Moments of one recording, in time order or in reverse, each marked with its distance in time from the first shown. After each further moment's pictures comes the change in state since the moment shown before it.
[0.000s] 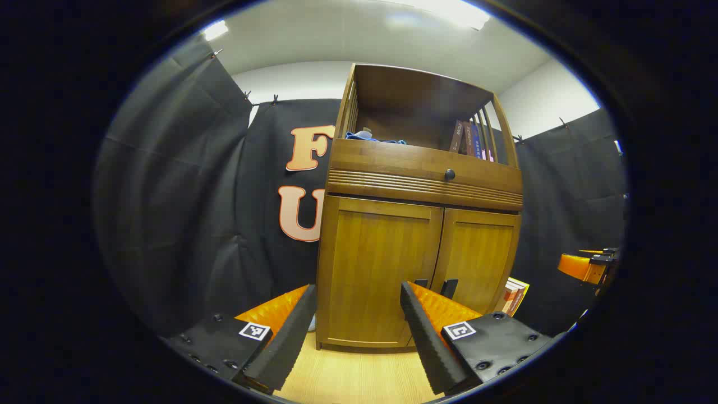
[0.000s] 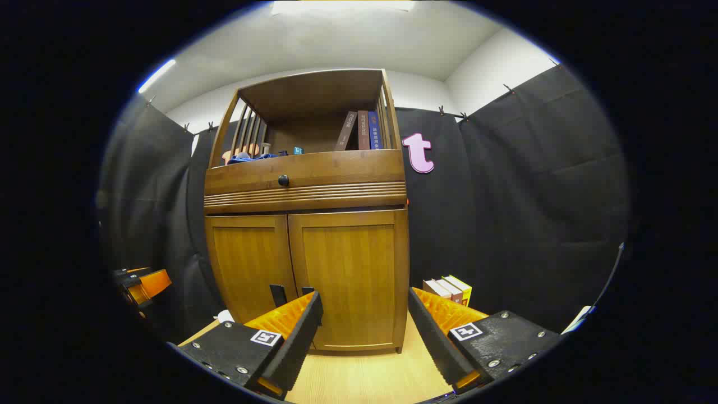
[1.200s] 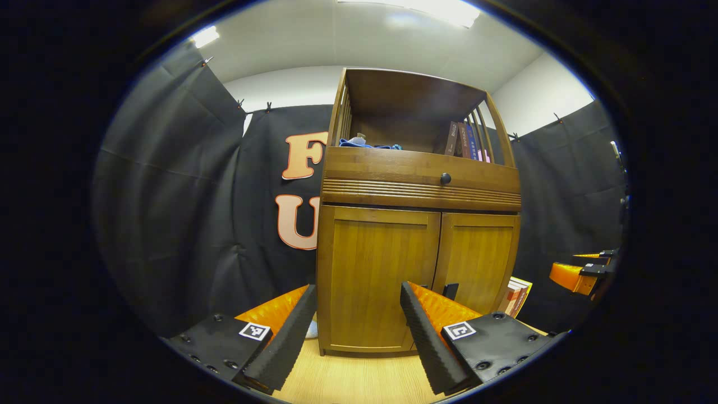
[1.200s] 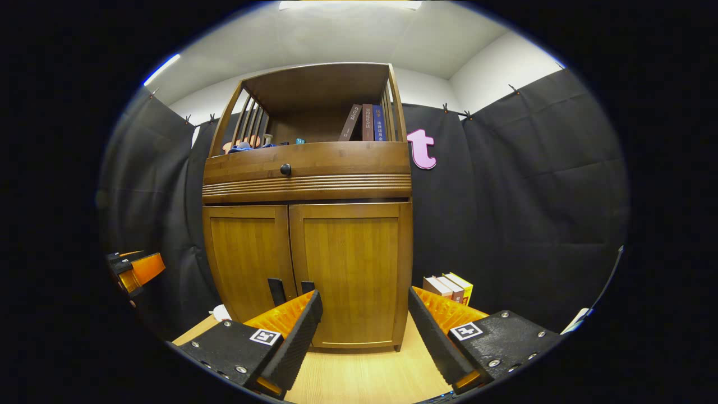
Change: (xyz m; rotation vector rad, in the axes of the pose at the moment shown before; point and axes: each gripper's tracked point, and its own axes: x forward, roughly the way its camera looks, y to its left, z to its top) left arm 0.003 -0.002 0.012 0.038 -0.012 -0.010; right arm 0.017 0.014 -0.023 -0.015 0.025 -0.004
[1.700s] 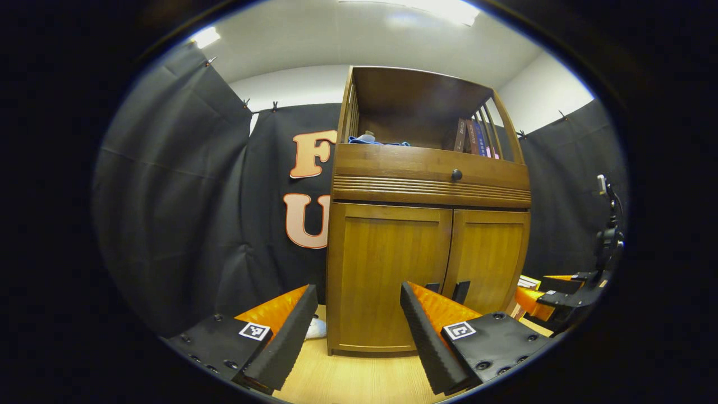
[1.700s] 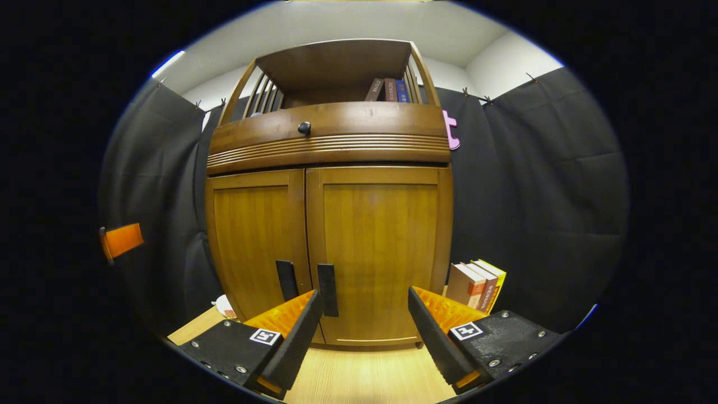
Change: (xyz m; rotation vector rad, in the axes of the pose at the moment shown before) left arm 0.009 0.018 -0.006 0.013 0.005 0.047; right arm 0.070 0.046 -0.067 -0.021 0.060 0.074
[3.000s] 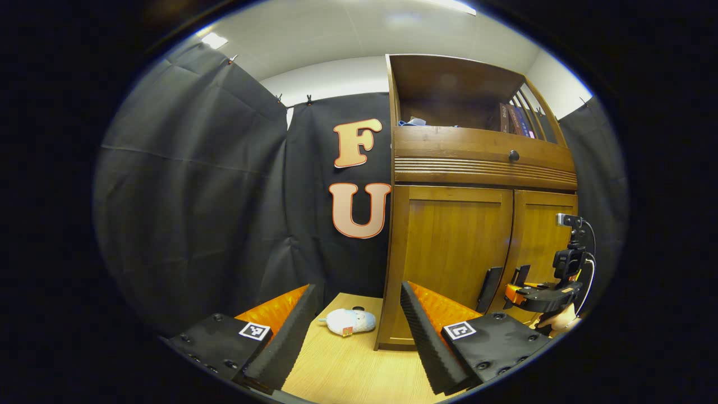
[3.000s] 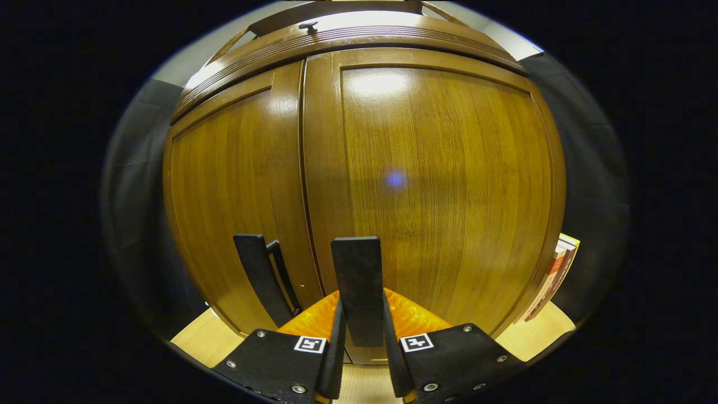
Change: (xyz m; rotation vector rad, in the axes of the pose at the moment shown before) left arm 0.002 0.080 -0.026 0.026 0.045 0.196; right arm 0.155 0.061 -0.089 0.061 0.141 0.074
